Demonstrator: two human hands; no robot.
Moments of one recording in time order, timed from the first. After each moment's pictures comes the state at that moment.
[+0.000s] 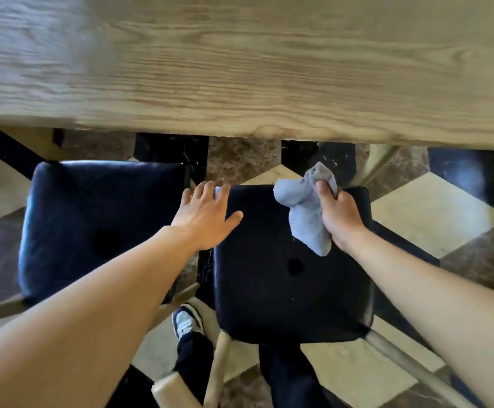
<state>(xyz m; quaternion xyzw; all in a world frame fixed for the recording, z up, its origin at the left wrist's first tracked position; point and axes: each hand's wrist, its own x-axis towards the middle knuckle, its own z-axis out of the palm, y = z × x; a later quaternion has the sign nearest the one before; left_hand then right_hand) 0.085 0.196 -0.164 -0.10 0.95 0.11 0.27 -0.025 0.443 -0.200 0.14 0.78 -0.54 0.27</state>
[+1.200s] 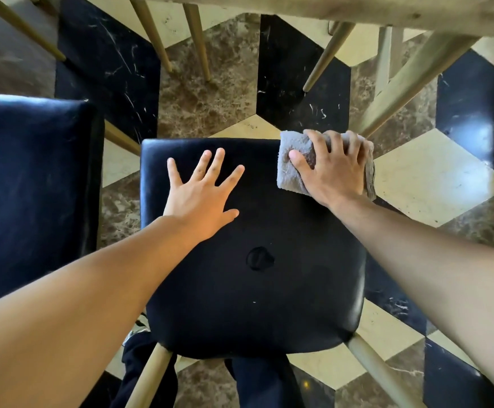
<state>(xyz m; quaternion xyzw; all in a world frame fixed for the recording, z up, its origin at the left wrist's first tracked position) 0.046 0.291 -0.342 -0.02 0.96 0.06 0.27 -0.099 0.515 -0.382 -0.17 0.98 -0.01 0.14</state>
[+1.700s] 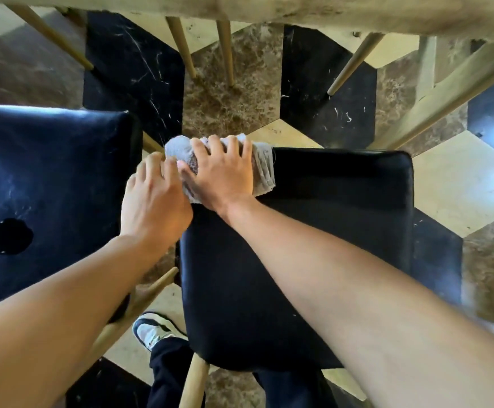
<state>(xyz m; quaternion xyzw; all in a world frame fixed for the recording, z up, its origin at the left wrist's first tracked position) 0.080 0.196 -0.313 -0.23 0.96 0.12 0.14 -0.010 0.281 -0.376 -0.32 0.94 -0.05 0.15</state>
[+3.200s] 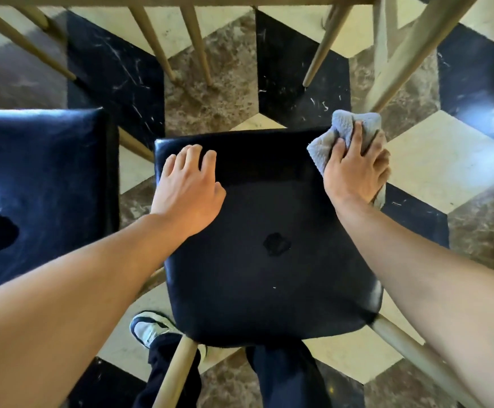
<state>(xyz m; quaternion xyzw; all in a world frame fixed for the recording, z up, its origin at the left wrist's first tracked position) 0.063 0.268 -0.304 -0.09 0.97 0.10 0.17 -0.064 0.519 -0.392 0.14 0.98 -0.11 0.11</state>
